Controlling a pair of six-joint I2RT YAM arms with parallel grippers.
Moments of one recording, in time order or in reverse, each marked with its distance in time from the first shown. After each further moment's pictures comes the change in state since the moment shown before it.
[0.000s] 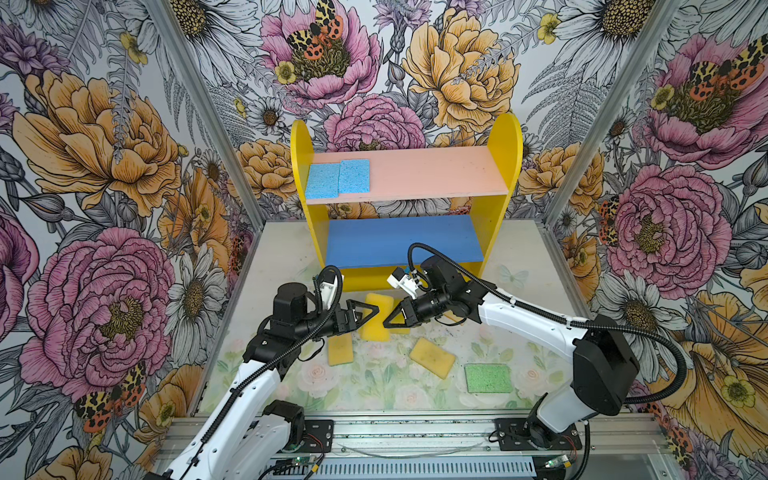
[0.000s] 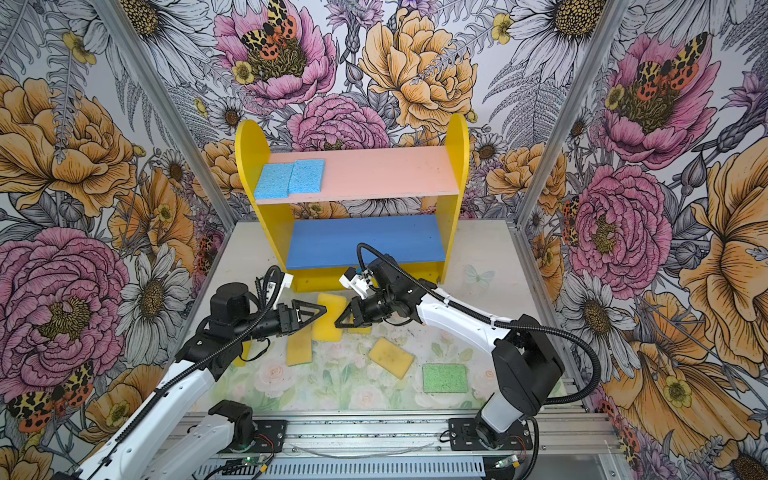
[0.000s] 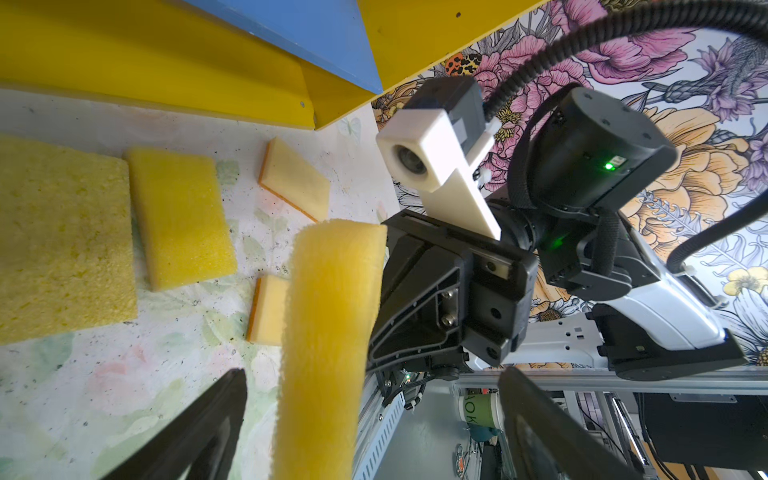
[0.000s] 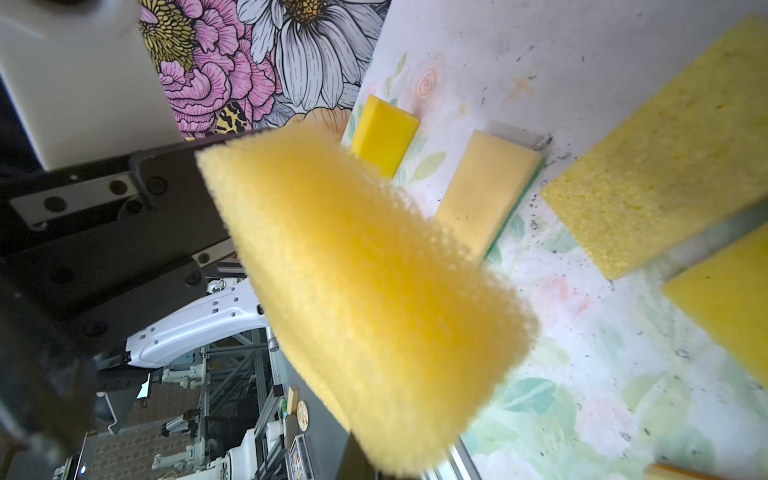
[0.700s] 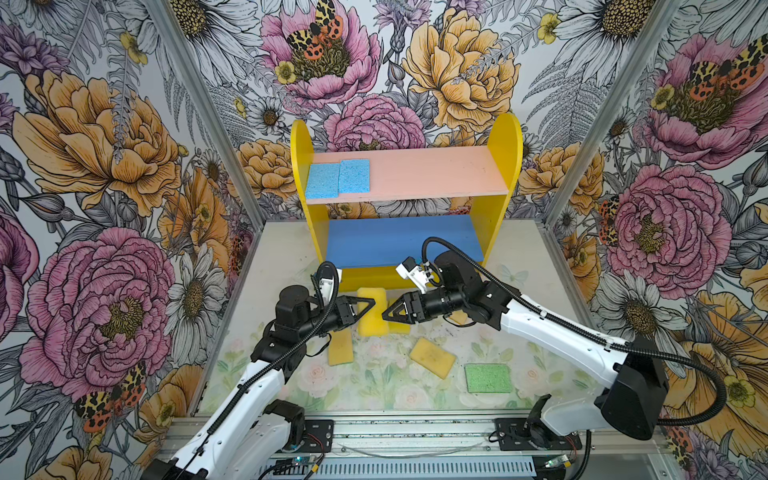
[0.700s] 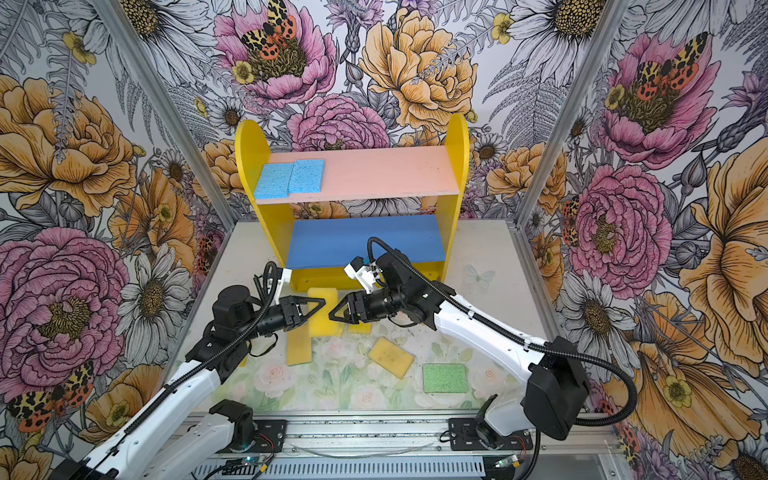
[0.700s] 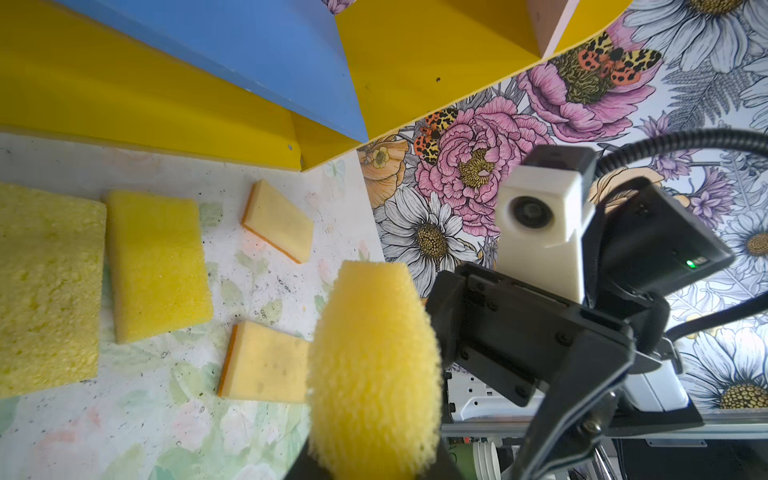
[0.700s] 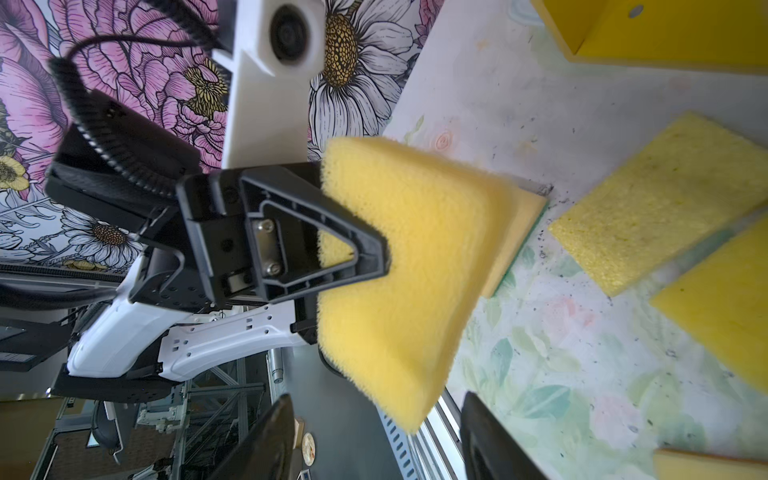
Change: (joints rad) left arm -0.003 0.008 -0.099 0.337 -0.088 -0.253; right arm 0.025 -0.179 0.002 -0.005 0.147 0.096
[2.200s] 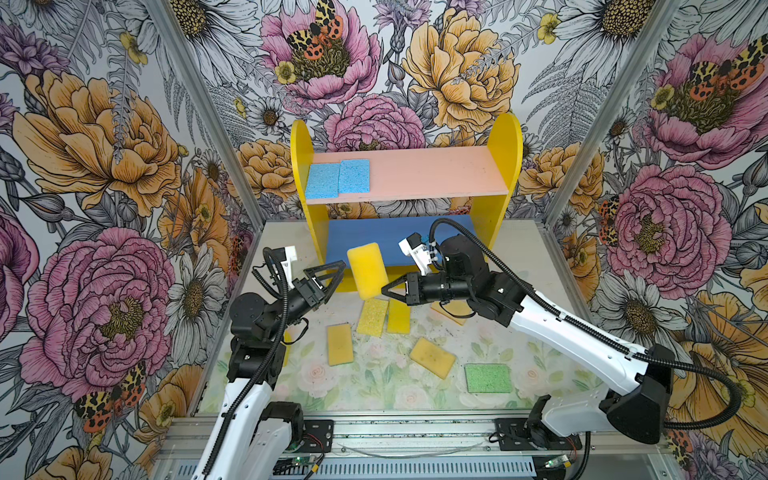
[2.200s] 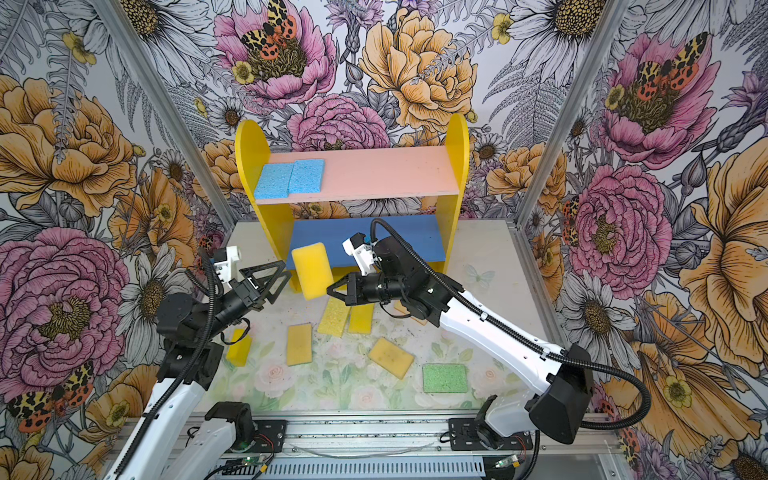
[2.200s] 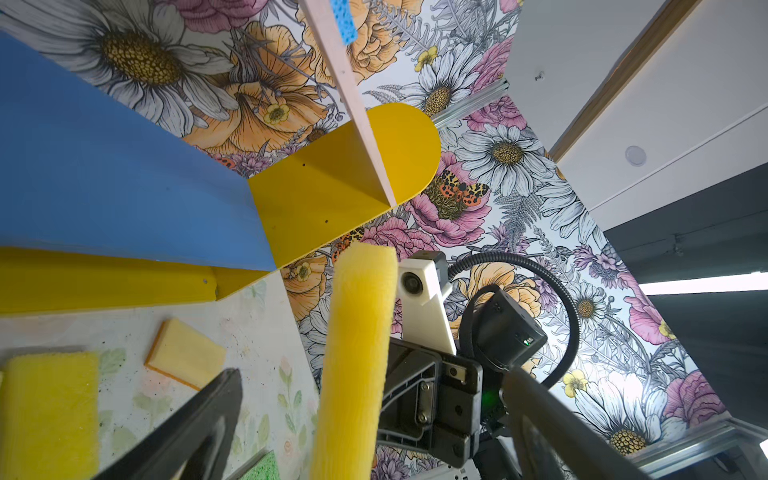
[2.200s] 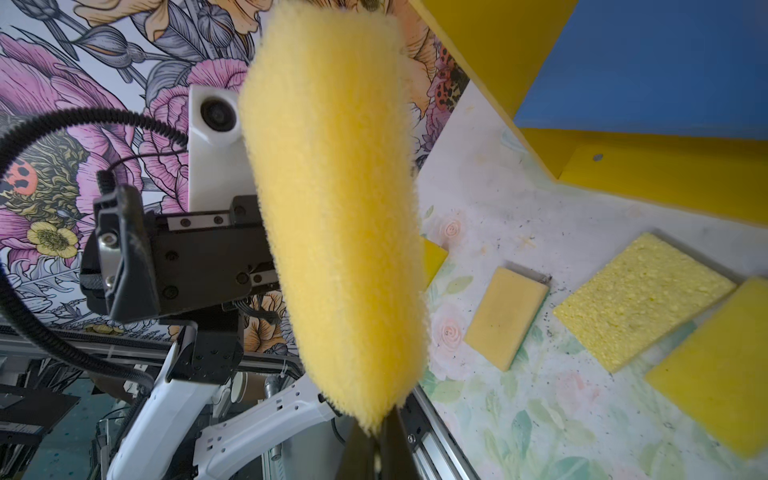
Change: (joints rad) left arm 0.235 -0.192 0.127 0.149 0.047 -0.242; right arm 0.030 -0.002 0.211 -0.028 0.183 0.065
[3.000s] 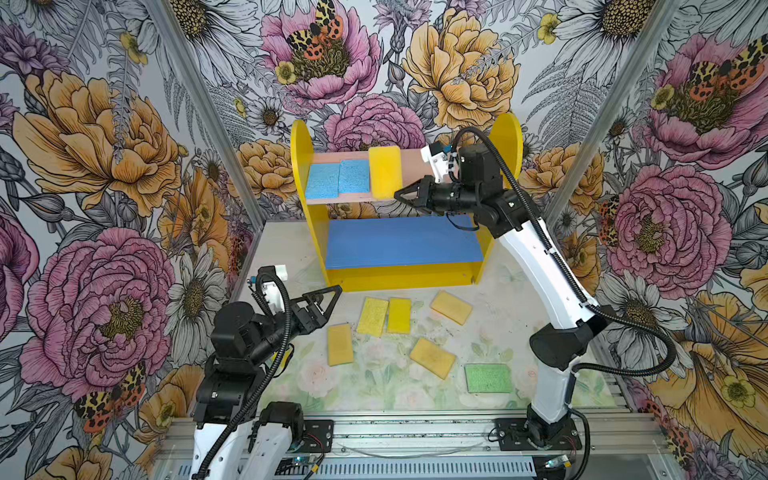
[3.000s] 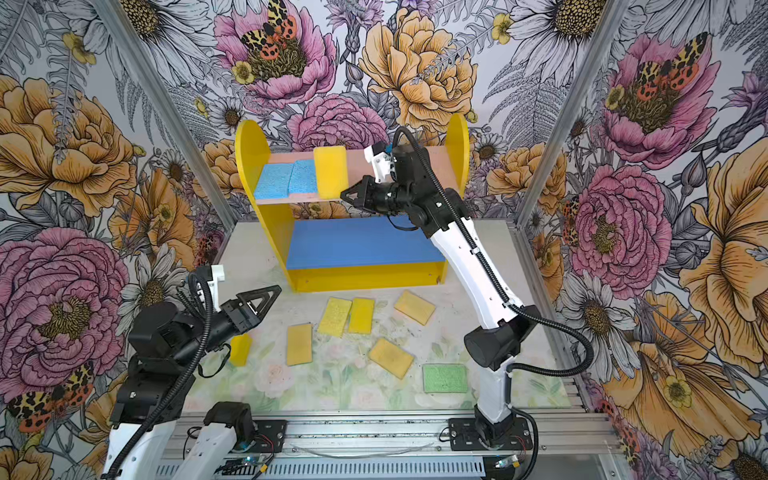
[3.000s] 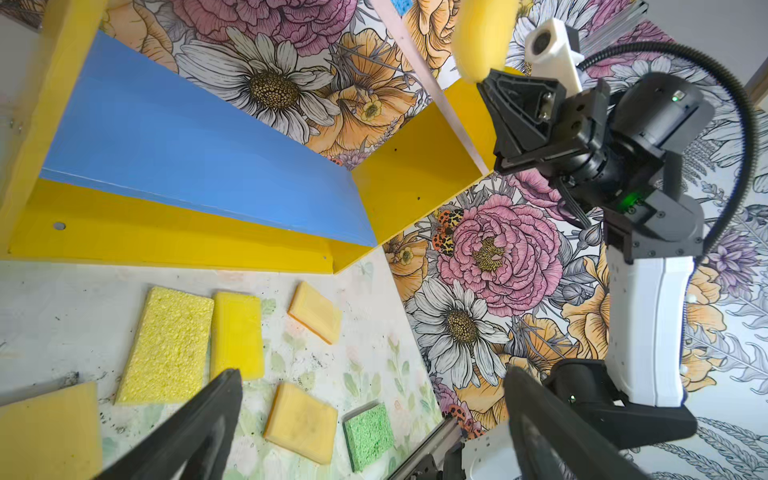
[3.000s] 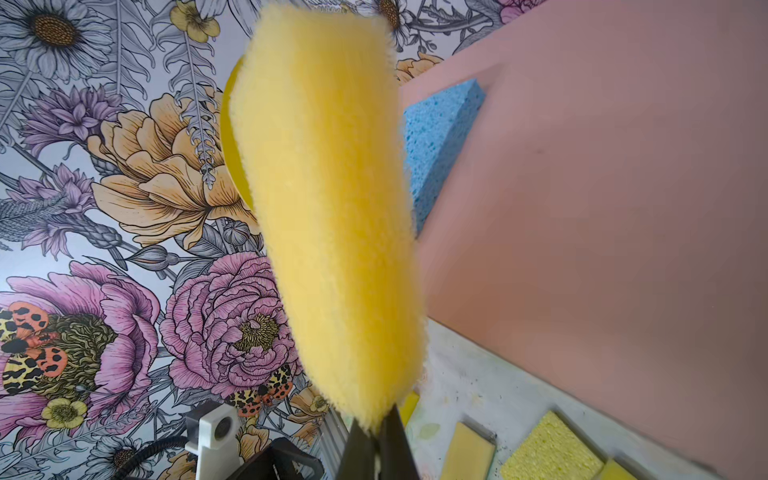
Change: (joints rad) left arm -0.036 -0.135 0.188 -0.733 -0.182 0.455; right arm -0.278 0.541 1.018 -0.427 -0.040 -0.055
